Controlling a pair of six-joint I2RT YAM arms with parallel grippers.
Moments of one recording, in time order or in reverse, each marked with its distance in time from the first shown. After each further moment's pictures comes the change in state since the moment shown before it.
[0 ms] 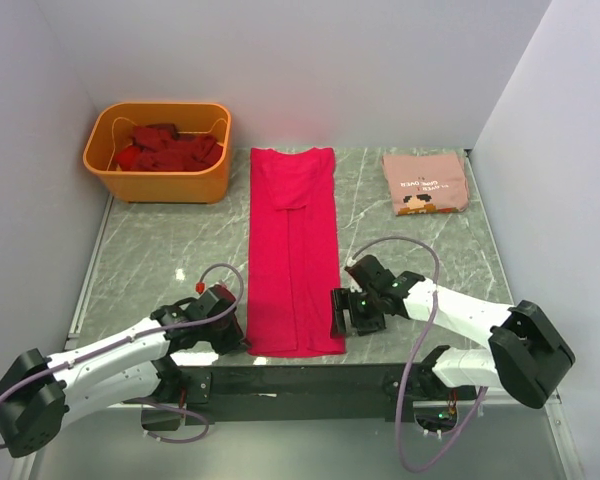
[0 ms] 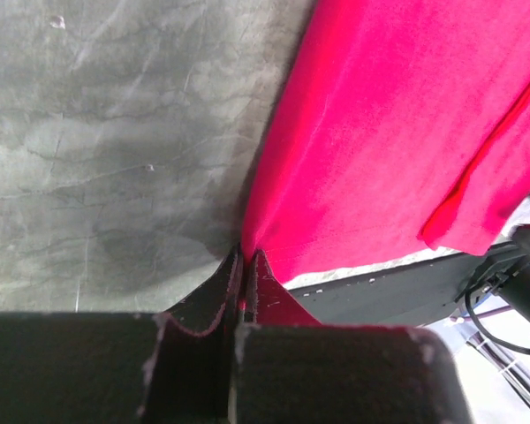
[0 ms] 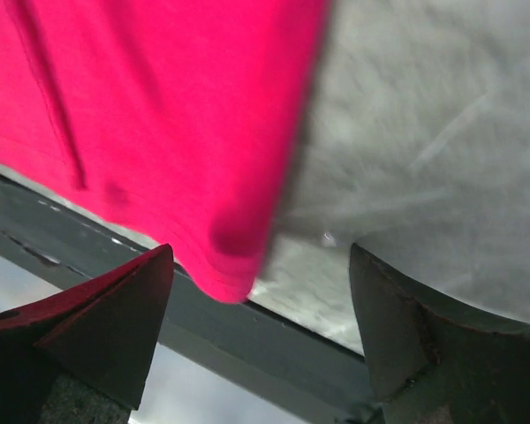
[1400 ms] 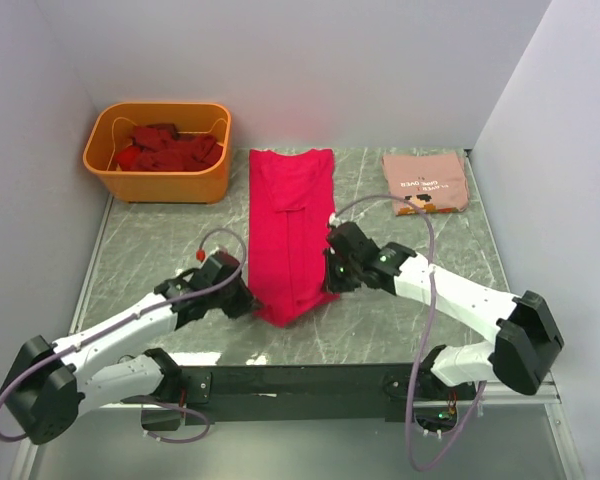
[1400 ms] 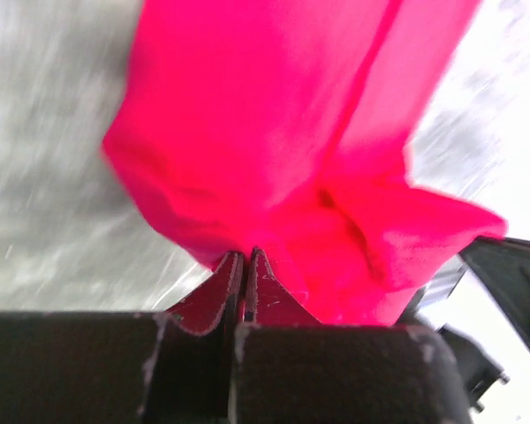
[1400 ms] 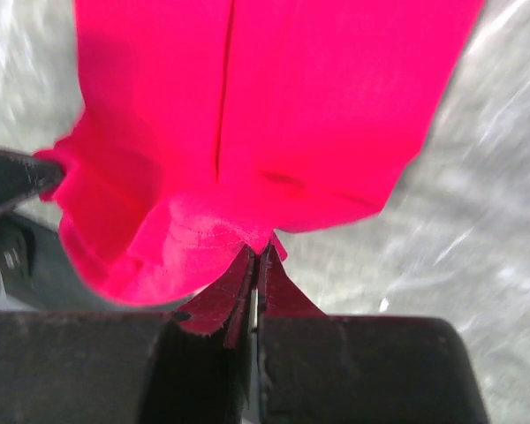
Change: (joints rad) left arm 0.090 0.116 0.225 0.037 -0.058 -0.021; right arm 0.094 0.063 0.338 -0.074 0.244 0.034
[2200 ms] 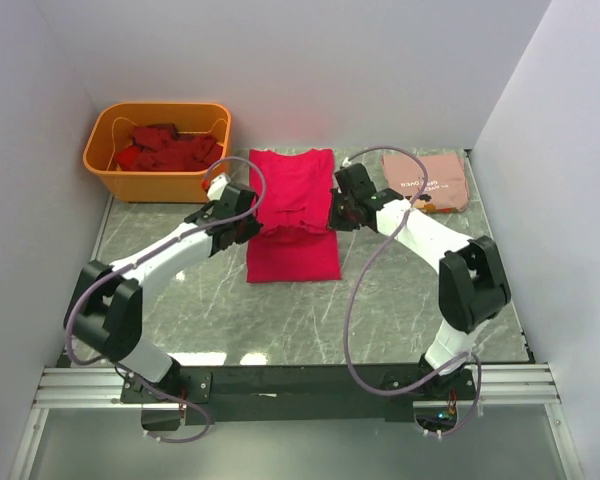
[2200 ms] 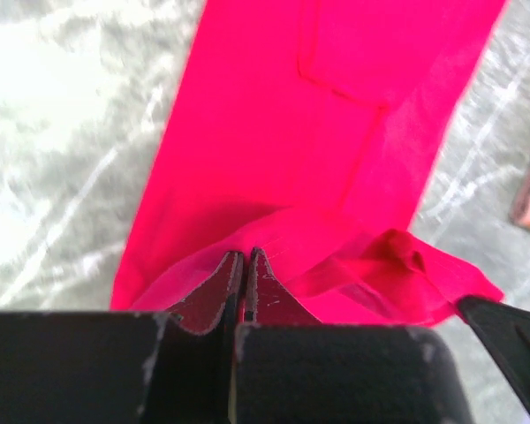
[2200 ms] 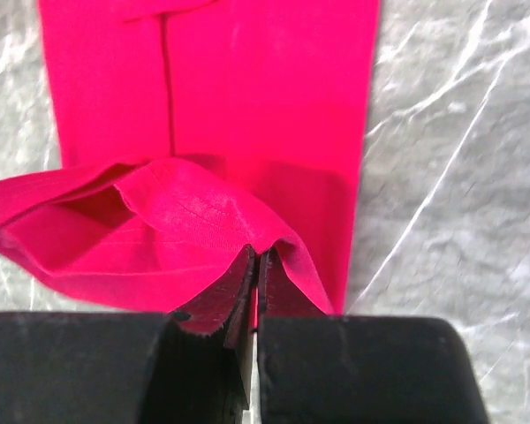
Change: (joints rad) left arm 0.205 0.514 0.520 0.103 -0.294 0.269; right arm -0.307 0.408 0.381 0.122 0.032 -0.093
